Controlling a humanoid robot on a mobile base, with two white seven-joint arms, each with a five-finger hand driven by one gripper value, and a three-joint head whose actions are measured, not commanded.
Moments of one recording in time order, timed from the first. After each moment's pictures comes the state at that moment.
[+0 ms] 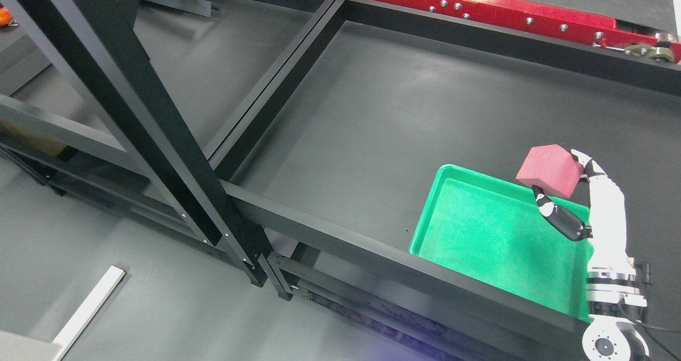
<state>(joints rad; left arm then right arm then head) 0.00 0.00 0.06 -0.08 0.00 -0.10 -0.08 0.12 -0.03 -0.14 -1.67 0.71 -0.29 -0.14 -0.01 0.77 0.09</state>
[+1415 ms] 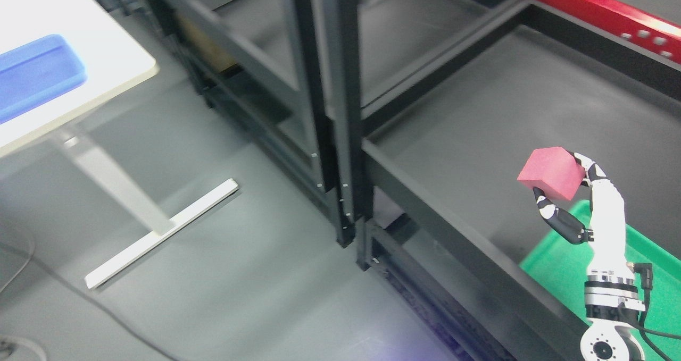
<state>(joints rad) 0.00 0.00 0.06 -0.08 0.00 -0.10 -0.08 0.13 0.00 -0.15 -1.68 0.68 -0.29 -0.14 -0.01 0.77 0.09</state>
